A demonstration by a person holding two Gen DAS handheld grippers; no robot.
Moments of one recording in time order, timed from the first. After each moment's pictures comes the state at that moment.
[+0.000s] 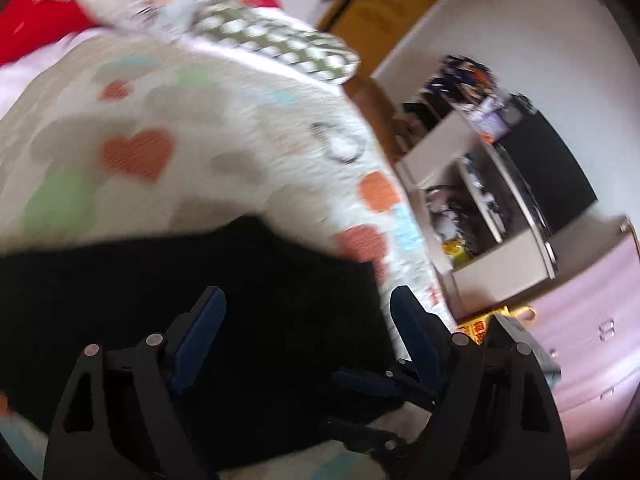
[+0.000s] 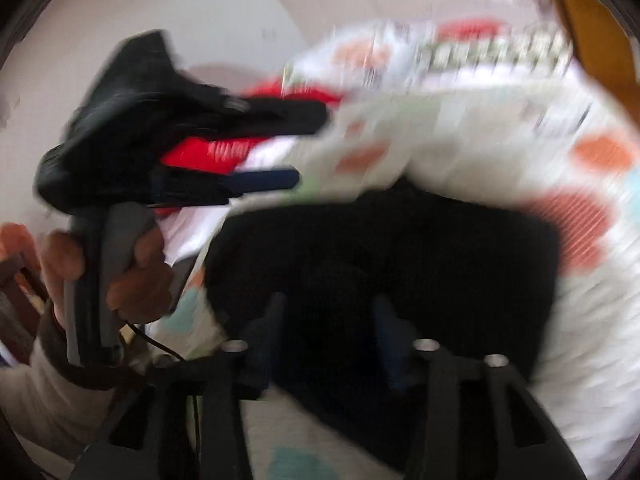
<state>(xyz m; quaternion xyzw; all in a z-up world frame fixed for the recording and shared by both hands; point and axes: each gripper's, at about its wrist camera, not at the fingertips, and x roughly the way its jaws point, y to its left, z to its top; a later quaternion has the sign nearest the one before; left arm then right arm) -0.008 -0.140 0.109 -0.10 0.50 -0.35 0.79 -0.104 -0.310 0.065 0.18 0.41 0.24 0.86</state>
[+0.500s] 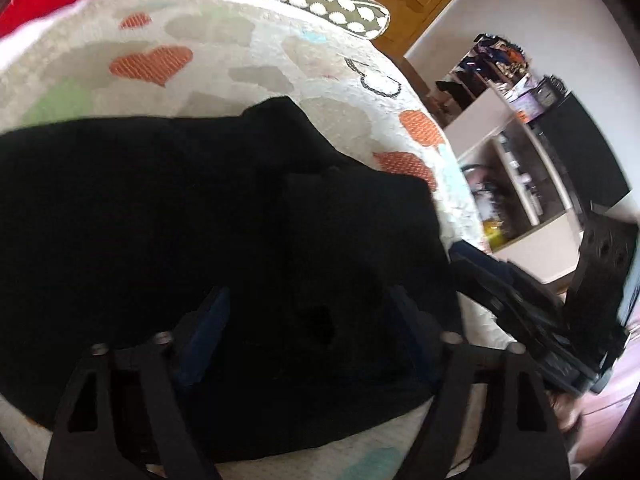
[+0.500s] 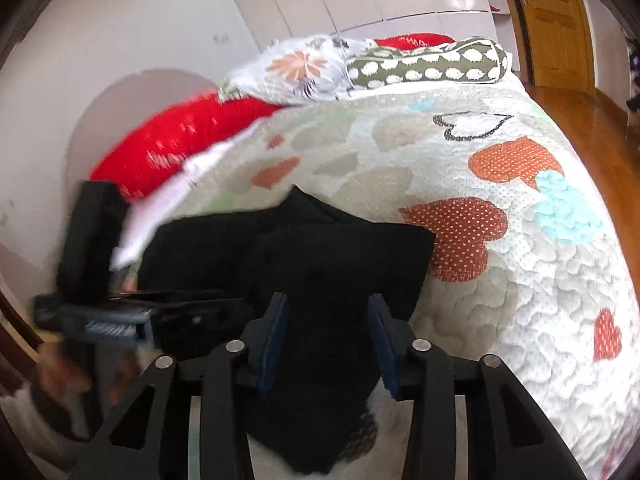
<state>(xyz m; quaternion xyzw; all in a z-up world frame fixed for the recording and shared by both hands) -0.060 -0.176 0.041 -0.06 0.52 -0.29 0.80 -0.094 -0.375 0.070 0.12 0.40 0.11 0.90</state>
